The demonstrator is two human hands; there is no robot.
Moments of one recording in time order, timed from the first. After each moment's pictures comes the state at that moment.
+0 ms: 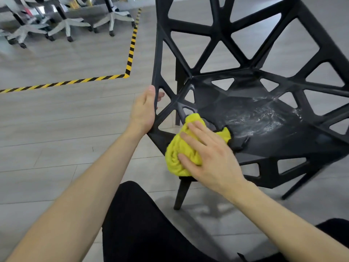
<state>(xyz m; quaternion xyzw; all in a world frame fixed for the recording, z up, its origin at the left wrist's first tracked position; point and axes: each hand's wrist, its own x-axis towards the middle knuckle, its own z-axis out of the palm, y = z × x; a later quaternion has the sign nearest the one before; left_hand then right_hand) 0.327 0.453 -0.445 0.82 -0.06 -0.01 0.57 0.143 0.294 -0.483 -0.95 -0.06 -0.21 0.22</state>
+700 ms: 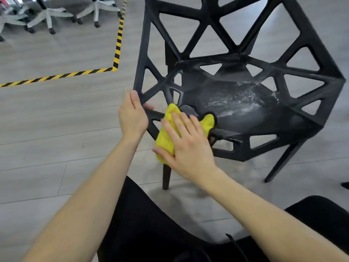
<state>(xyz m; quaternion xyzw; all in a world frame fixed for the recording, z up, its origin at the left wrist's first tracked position) 0.289 0.448 -0.472 0.87 0.00 0.12 0.48 0.144 0.322 -0.486 -0.97 -0.02 -0.22 0.09</state>
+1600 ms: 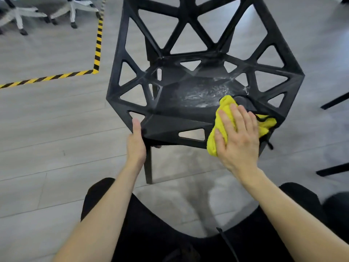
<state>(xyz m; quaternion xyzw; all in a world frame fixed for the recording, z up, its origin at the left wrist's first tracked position) 0.243 0.433 -0.531 0.72 0.08 -0.13 0.67 0.097 0.184 -0.507 -0.93 0.15 -0.32 0.04</state>
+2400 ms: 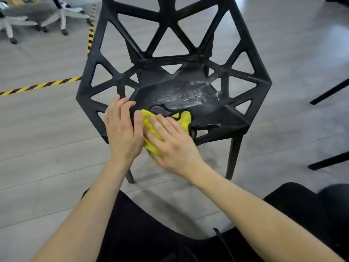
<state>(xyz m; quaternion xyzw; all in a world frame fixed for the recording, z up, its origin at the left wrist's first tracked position) 0.255 0.425 -0.500 0.88 -0.24 0.29 0.30 0.142 0.281 -0.499 -0.96 -0.11 -0.26 0.04</state>
